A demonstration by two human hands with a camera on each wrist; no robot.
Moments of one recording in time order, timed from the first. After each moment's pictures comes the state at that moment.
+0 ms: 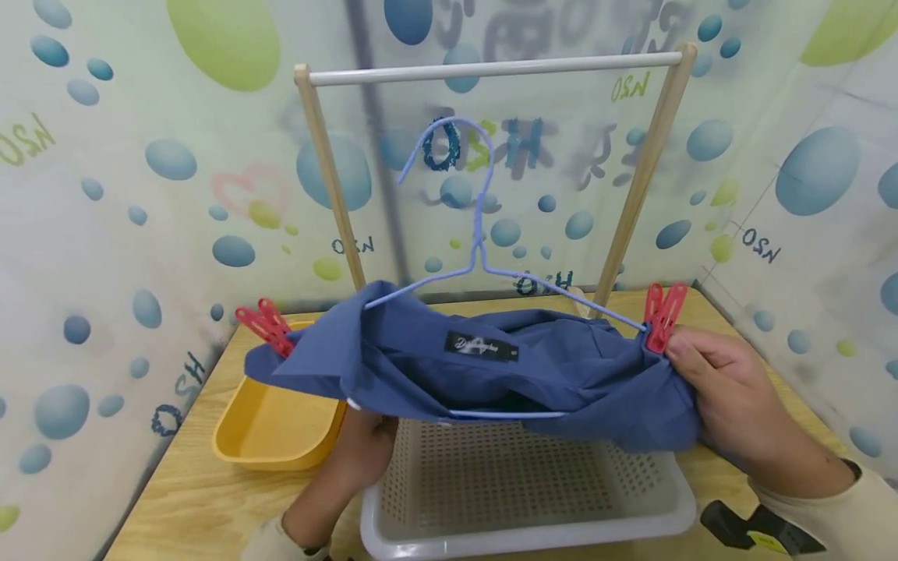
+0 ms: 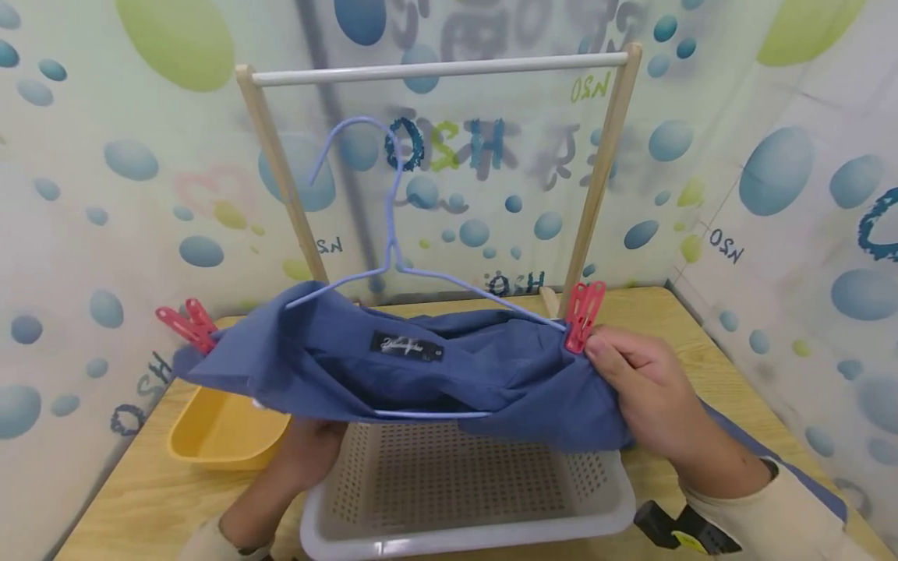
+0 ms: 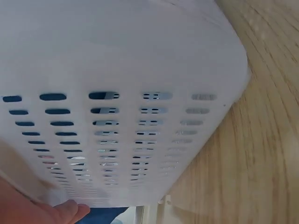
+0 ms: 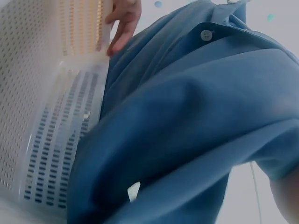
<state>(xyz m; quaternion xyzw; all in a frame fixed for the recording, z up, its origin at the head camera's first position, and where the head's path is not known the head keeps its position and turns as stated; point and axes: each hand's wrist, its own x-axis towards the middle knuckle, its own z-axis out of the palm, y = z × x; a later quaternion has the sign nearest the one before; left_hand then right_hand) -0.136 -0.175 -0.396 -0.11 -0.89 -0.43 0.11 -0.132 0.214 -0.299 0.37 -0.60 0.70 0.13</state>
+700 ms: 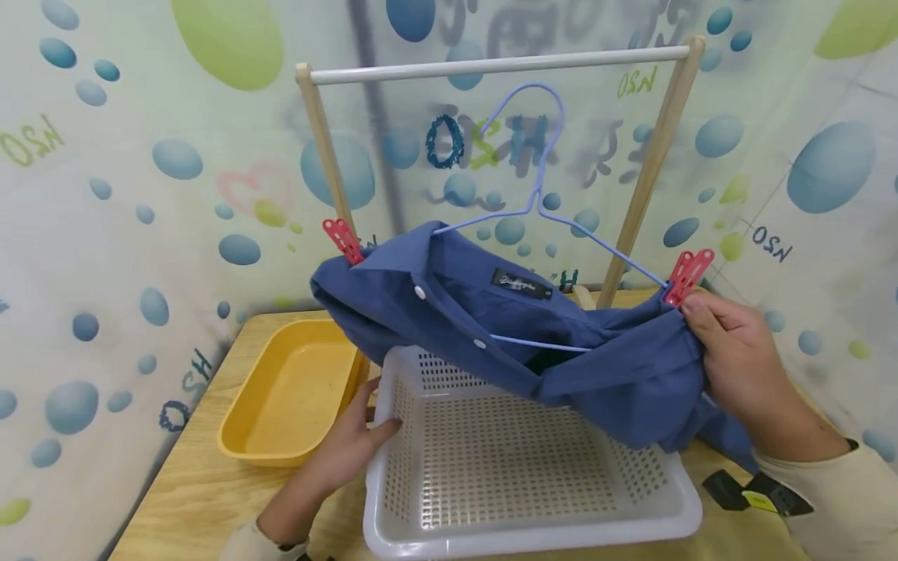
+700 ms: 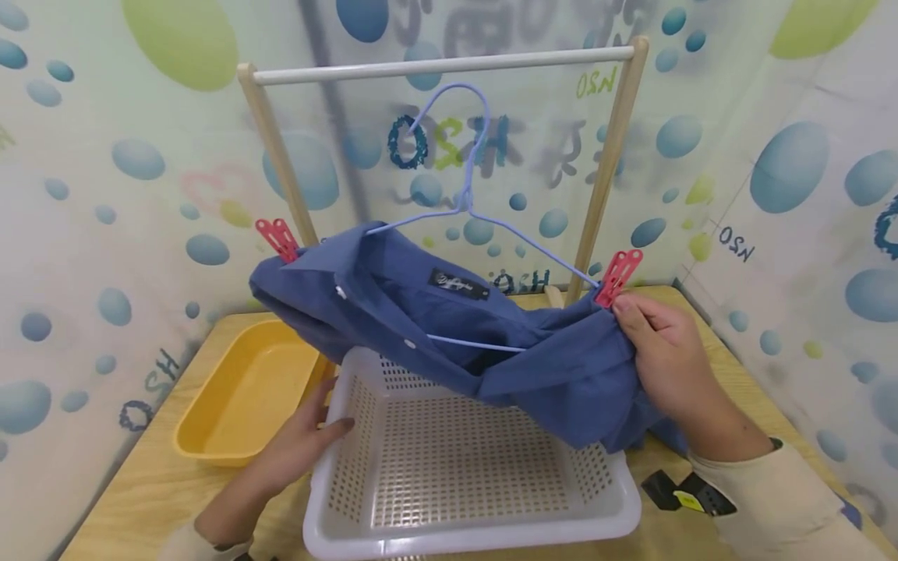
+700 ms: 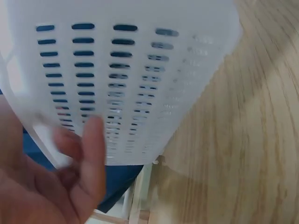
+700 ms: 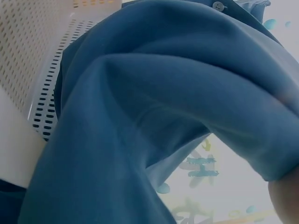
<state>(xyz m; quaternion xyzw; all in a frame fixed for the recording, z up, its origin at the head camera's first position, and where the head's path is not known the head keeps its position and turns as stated) -0.143 -0.198 -0.392 -0.04 -0.82 -0.57 -0.12 -0.165 0.232 -0.301 0.23 -0.59 0.75 0.18</state>
